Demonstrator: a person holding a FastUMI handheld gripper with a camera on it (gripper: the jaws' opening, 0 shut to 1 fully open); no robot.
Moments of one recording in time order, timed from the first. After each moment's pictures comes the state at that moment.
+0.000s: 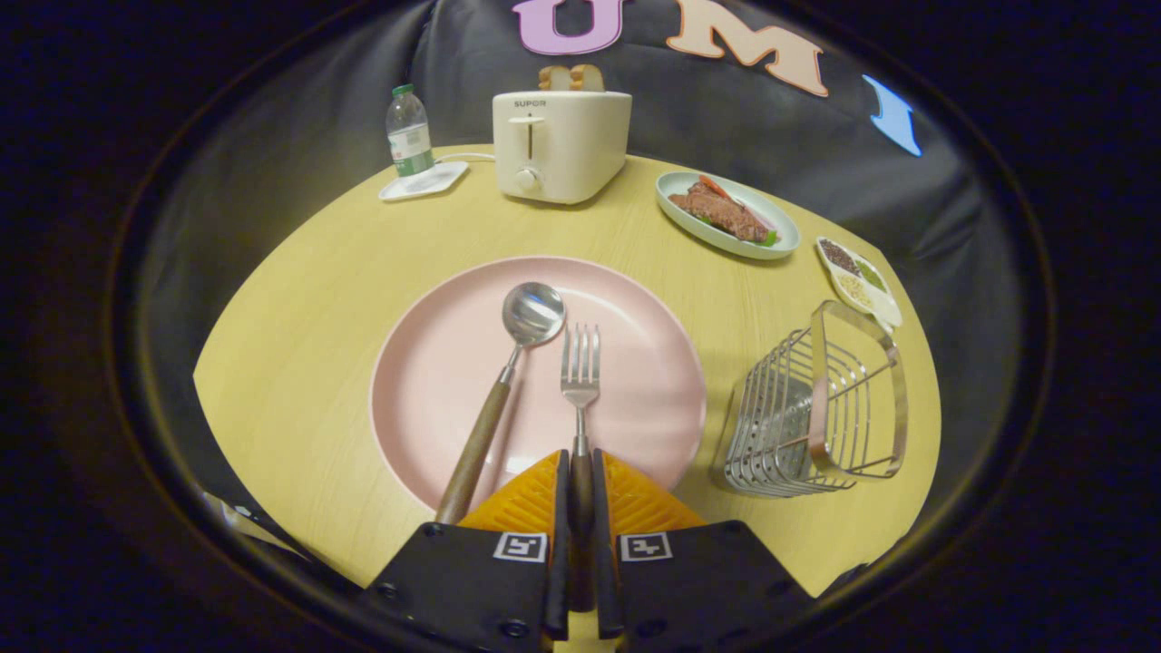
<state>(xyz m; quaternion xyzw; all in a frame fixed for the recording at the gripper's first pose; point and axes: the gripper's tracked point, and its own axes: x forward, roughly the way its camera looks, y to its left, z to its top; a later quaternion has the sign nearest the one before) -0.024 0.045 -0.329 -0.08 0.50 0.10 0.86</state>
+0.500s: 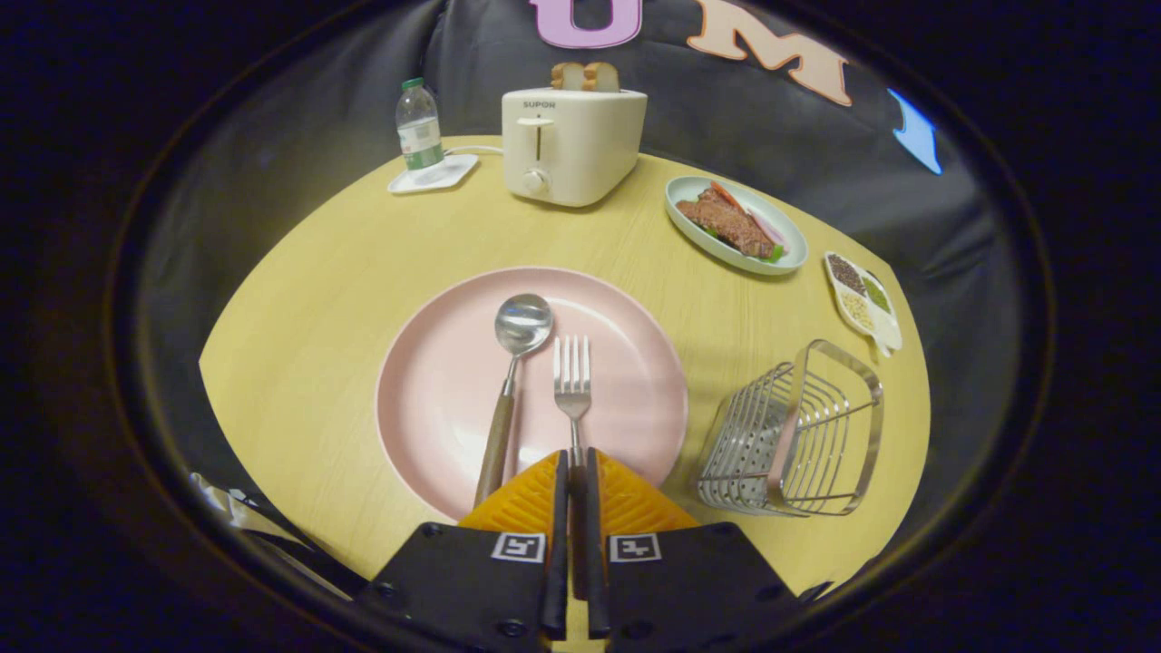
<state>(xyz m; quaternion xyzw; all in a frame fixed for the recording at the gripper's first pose) -0.021 0.040 -0.325 -0.10 0.53 0.12 0.83</state>
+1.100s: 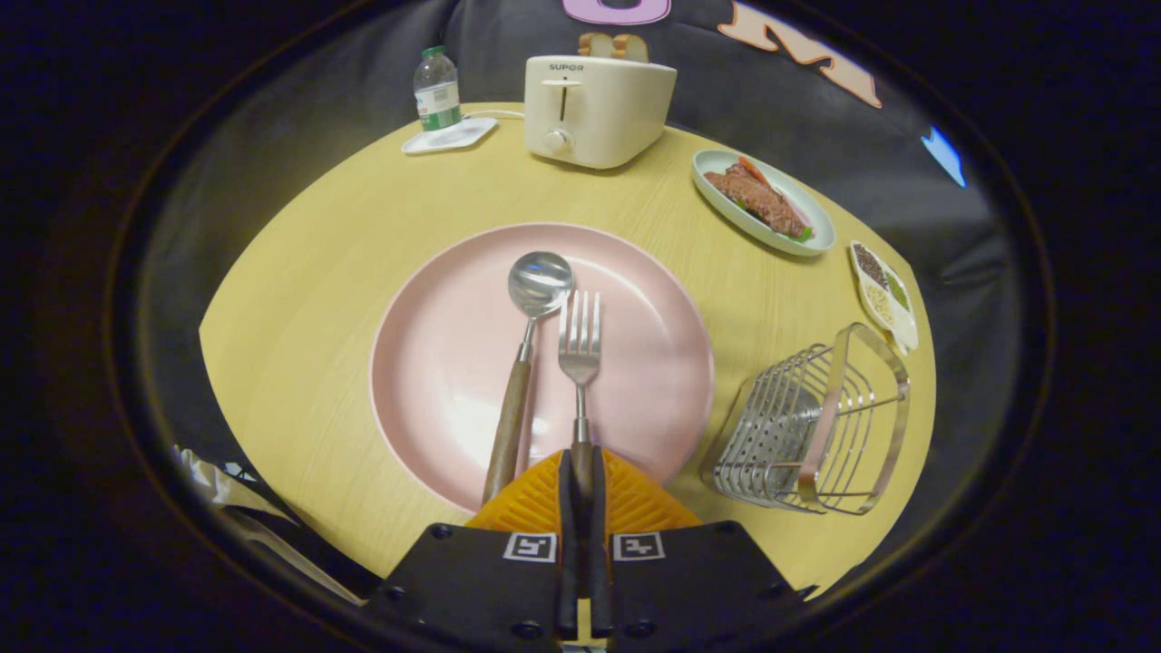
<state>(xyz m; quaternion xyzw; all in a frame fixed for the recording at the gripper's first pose) -0.033 0.033 -0.335 -0.13 0.56 0.13 0.81</state>
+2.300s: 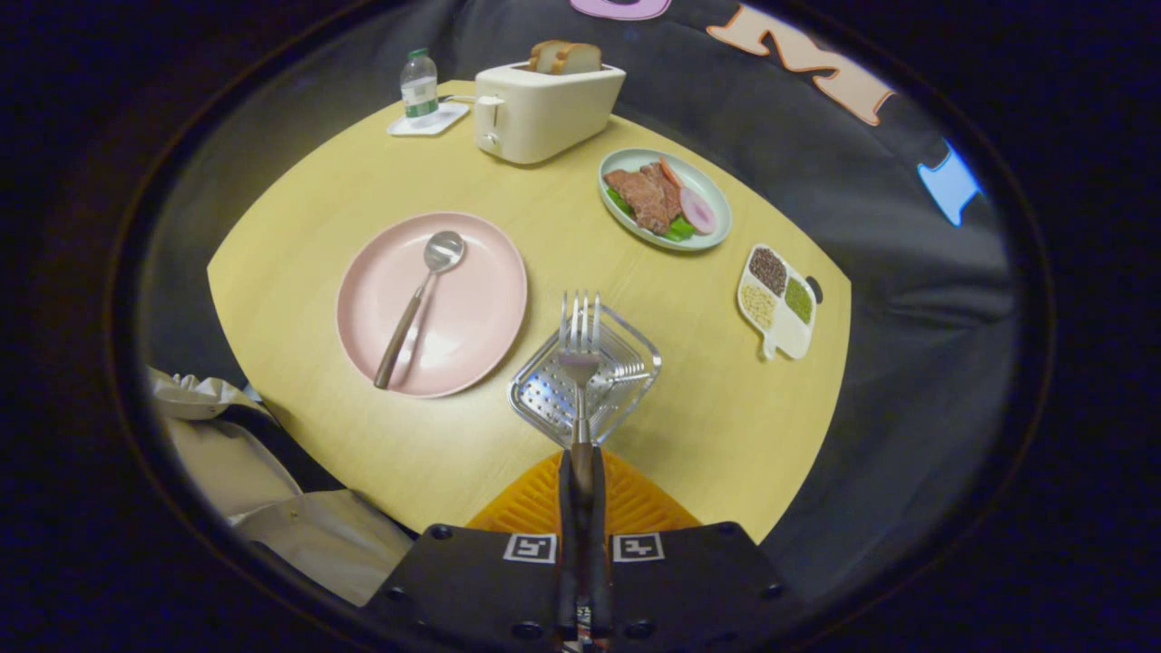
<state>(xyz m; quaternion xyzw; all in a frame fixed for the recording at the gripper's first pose) -0.026 -0.111 -0.230 -0.22 0.61 0.13 0.75</state>
